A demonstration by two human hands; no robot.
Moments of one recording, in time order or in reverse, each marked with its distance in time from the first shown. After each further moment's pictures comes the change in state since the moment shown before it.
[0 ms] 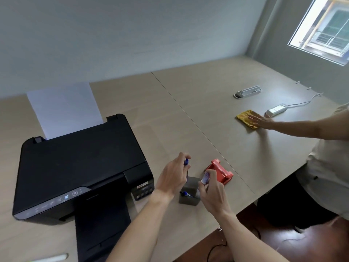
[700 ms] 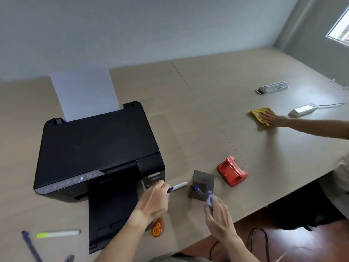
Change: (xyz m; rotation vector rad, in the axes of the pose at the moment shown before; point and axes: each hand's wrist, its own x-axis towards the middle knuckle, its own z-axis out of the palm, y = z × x) left_hand -0.097 -0.076 -0.017 0.338 -0.271 -0.216; right_hand -0.059 0.029 0.021 0.010 -0.283 0.085
